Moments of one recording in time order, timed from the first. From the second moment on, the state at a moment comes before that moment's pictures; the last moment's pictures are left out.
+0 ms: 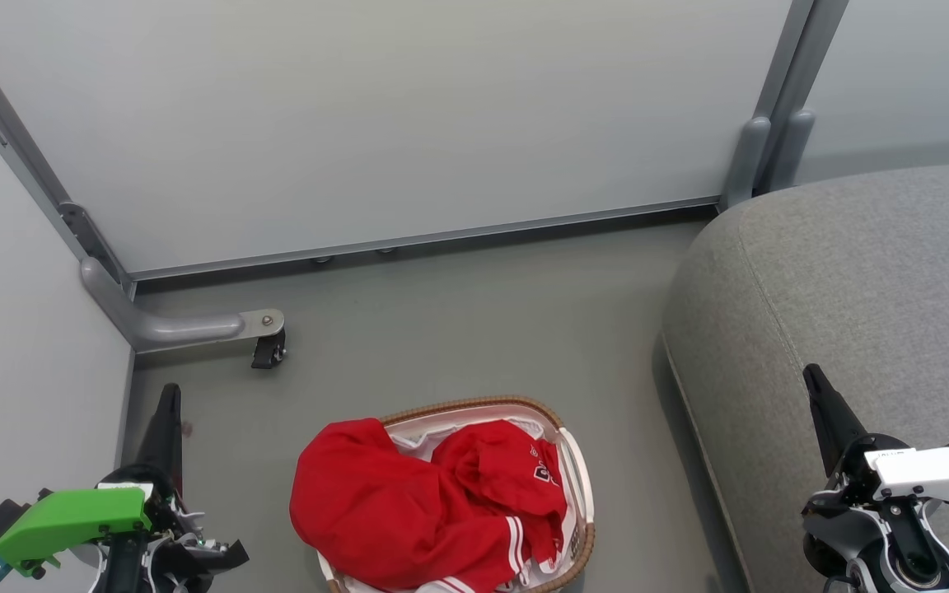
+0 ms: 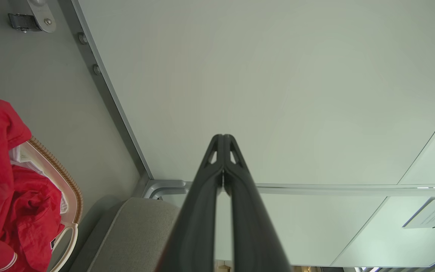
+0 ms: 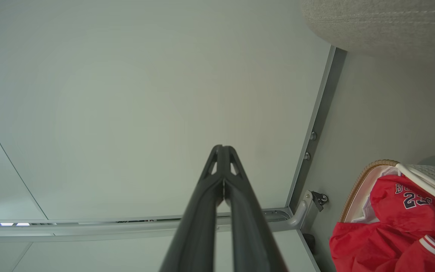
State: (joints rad) left arm -0.10 0.05 0.11 0.24 -1.61 -0.13 0.11; right arm -0.11 -0.05 -0.11 0.24 1.61 0.13 0.12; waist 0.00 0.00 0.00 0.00
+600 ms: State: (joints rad) left arm -0.07 0.05 0.10 0.30 -1.49 -0.13 0.07; right arm -0.10 -0.05 -0.08 0.29 1.50 0.13 0.07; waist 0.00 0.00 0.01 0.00
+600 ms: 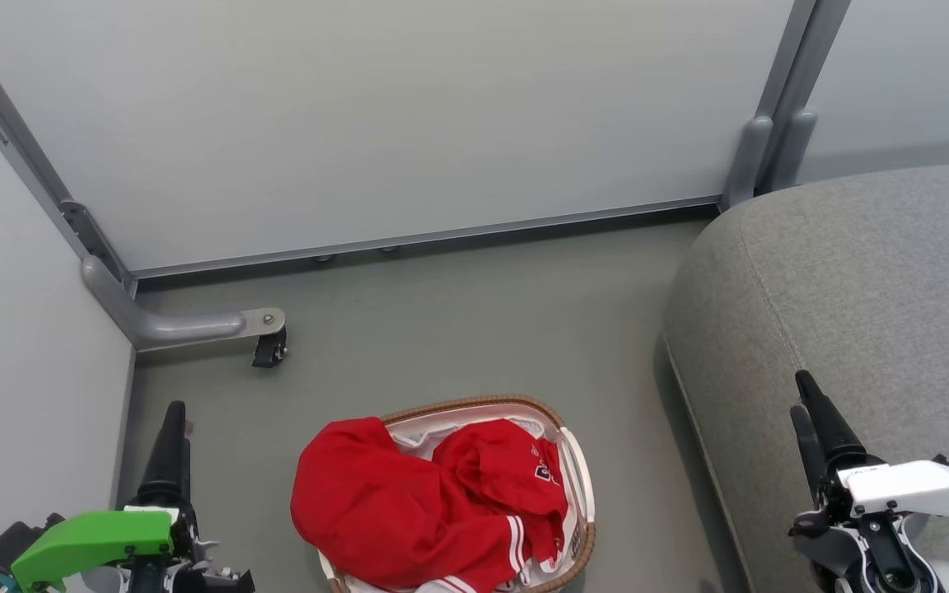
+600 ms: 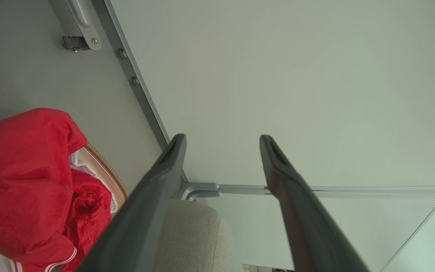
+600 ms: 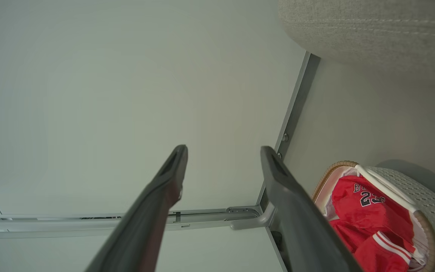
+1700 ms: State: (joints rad) left arm -0.10 0.11 -0.04 0.37 -0.81 -0.09 -0.07; right arm -0.18 -0.06 0.01 0.37 0.82 0.13 -0.07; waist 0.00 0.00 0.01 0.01
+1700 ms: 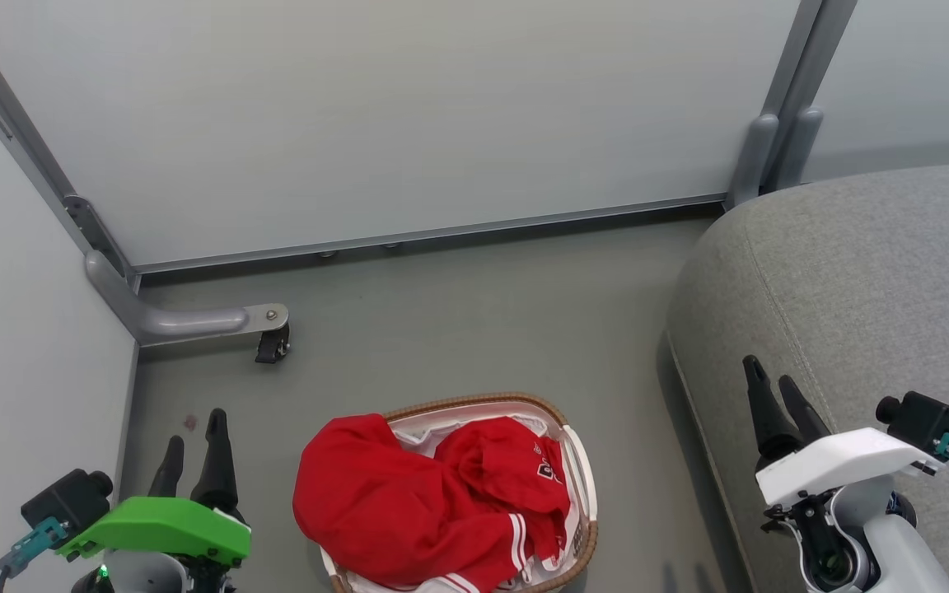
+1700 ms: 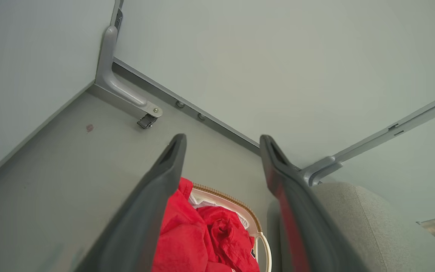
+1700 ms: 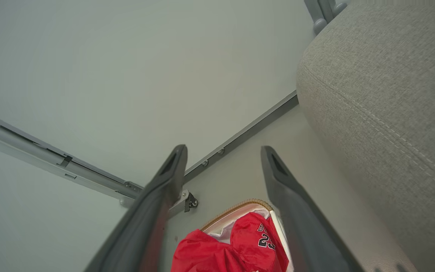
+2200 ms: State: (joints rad) left arm -0.11 0.14 -0.11 0.32 -0.61 -0.06 -0.12; right arm -0.21 -0.06 0.06 0.38 0.60 0.13 -0.12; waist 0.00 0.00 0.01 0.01
